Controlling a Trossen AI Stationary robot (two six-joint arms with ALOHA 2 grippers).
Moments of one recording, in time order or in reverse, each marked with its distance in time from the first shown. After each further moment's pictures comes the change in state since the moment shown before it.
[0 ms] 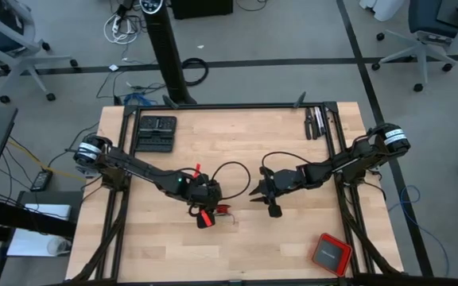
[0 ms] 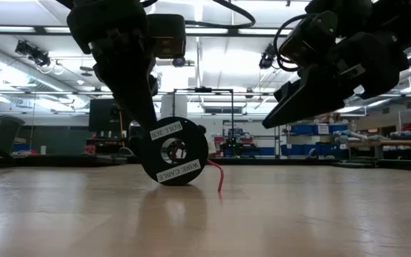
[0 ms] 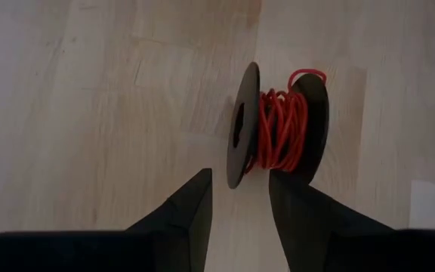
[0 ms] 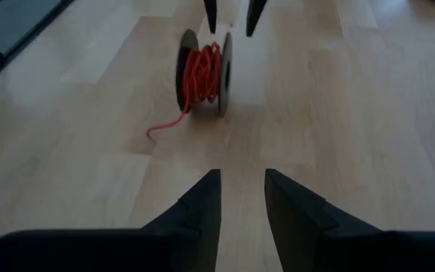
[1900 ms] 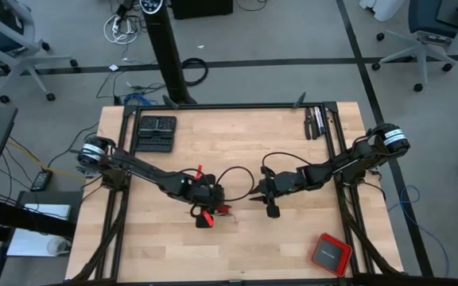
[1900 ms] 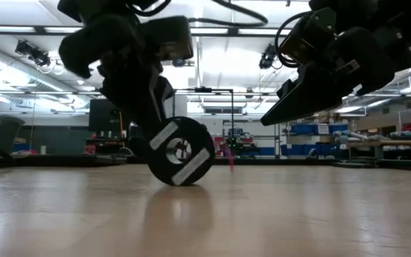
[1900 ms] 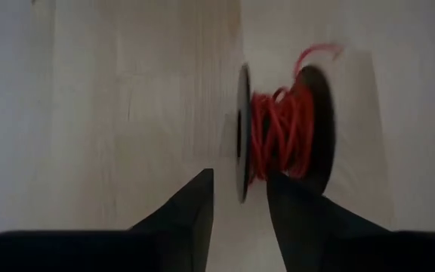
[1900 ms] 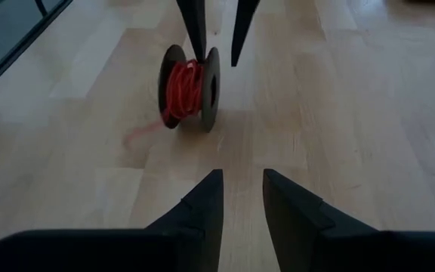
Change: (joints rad) left arm 0.002 0.049 -0.011 0.079 -0.016 0.242; right arm 0.027 0.000 0.003 0.011 0.077 0.062
